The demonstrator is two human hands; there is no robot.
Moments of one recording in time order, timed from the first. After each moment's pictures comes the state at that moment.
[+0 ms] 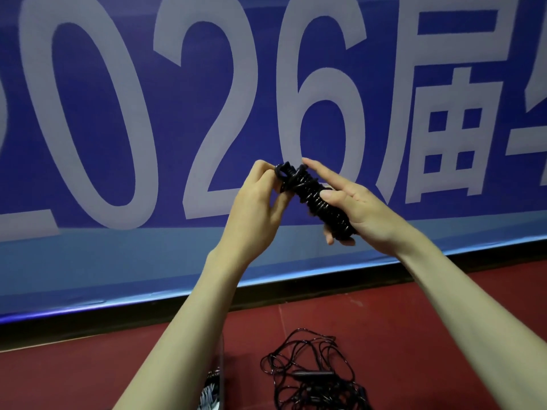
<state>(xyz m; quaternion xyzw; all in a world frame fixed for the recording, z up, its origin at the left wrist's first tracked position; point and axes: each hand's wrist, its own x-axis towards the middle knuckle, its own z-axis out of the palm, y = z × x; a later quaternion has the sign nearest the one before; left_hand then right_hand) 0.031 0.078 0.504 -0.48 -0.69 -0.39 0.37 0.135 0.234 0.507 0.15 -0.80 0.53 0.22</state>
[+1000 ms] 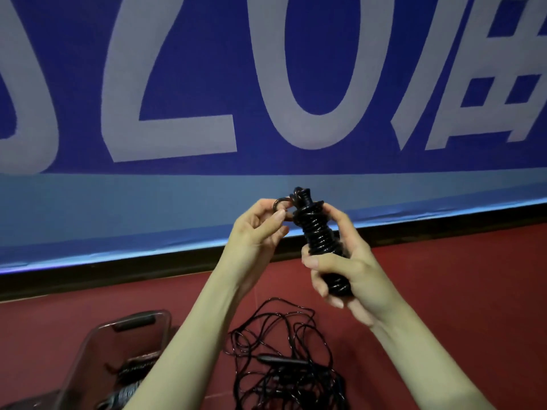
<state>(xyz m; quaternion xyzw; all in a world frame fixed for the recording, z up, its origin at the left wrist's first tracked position) -0.102 0.214 0.344 -0.32 -0.47 -0.80 -0.19 0.012 0.334 0.340 0.04 -0.61 0.78 0.13</state>
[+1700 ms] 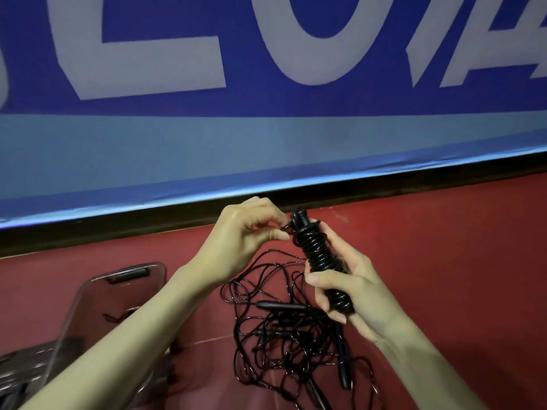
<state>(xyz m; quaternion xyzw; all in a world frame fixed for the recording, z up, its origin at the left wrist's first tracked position) -0.104 0.173 0.279 -0.53 -0.72 -0.44 0.05 0.043 0.315 0.252 -0.07 -0.60 0.79 0.07</state>
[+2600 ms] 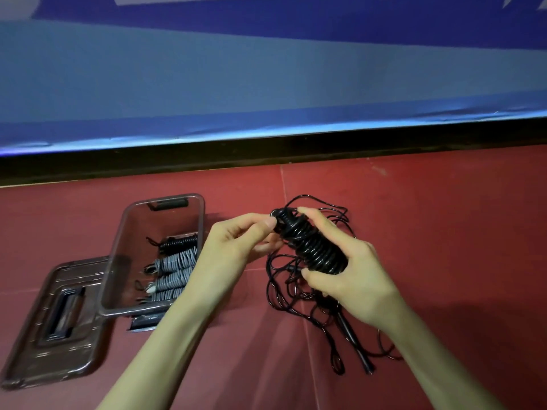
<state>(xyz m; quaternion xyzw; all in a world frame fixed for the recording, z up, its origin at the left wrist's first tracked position) -0.028 0.076 0.224 -0.11 -0.65 -0.72 -0.20 0.055 0.237 0.205 -0.04 -0.82 0.57 0.07</state>
